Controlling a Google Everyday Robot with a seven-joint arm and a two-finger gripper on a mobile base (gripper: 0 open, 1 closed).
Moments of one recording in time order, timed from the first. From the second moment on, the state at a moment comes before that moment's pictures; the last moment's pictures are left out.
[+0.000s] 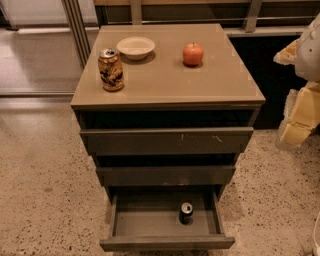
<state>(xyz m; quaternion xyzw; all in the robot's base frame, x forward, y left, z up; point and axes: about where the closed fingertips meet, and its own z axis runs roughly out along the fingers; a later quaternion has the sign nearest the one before) 0.438 -0.217 0.976 -0.60 0.78 -0.03 0.16</state>
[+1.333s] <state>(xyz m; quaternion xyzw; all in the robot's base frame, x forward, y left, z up) 0.450 -0.201 0.856 -0.59 0.78 0.03 0.19</state>
